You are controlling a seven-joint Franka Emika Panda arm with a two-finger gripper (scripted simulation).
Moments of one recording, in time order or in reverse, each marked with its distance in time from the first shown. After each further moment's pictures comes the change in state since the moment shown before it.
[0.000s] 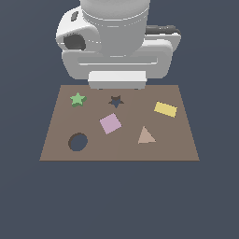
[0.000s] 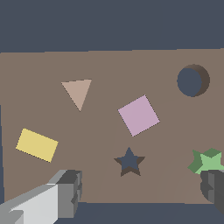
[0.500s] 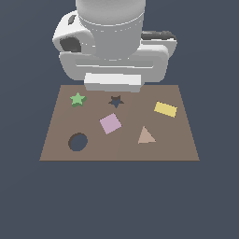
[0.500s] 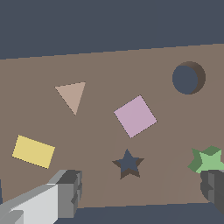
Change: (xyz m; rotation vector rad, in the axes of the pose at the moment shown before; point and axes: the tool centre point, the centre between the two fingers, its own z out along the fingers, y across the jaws) arm 0.003 0.006 0.004 0.000 0.002 0.052
